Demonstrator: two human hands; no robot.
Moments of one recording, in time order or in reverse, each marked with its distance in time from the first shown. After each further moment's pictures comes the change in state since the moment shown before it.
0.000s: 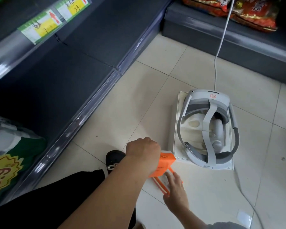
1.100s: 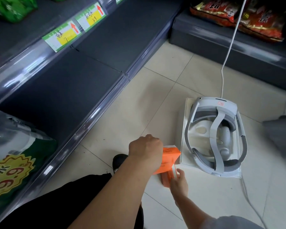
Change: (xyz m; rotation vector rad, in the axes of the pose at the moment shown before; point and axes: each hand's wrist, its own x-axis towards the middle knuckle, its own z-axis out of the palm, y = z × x) left_hand -0.007 -0.018 -0.013 -0.122 0.060 -0.098; right_hand 0.030 -0.053 -0.028 0.675 0.091 0.434
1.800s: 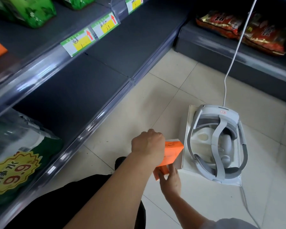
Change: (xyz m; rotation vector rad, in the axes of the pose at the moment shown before) left_hand 0.000 -0.009 -0.016 -0.076 0.128 -0.039; right_hand -0.023 -0.041 0.016 -0.259 0.050 -0.409
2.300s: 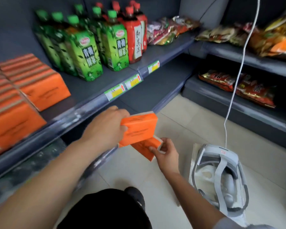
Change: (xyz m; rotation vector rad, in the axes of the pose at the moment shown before) left_hand -0.091 -0.105 -0.143 -0.142 0.517 -0.063; right_hand 0.006 -0.217 -0.089 0.465 0.035 -0.471
